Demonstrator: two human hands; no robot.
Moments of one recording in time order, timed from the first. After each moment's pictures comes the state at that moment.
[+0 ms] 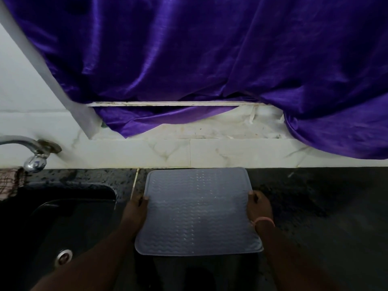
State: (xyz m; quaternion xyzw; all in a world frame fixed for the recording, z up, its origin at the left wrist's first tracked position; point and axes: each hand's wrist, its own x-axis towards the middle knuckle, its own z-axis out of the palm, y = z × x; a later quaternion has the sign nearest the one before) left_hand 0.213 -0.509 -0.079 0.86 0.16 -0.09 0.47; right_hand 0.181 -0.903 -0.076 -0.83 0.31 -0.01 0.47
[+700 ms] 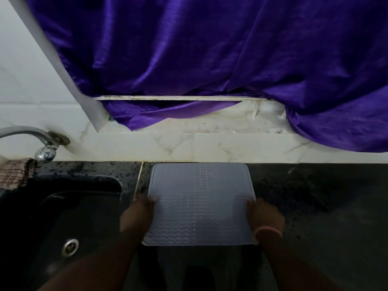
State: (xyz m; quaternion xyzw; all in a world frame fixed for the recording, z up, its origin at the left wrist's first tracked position) left_hand 0.171 -0.512 -0.068 0.97 0.12 -0.07 0.21; right_hand 0.132 -0.891 -0.061 -0.96 0.25 0.06 0.08
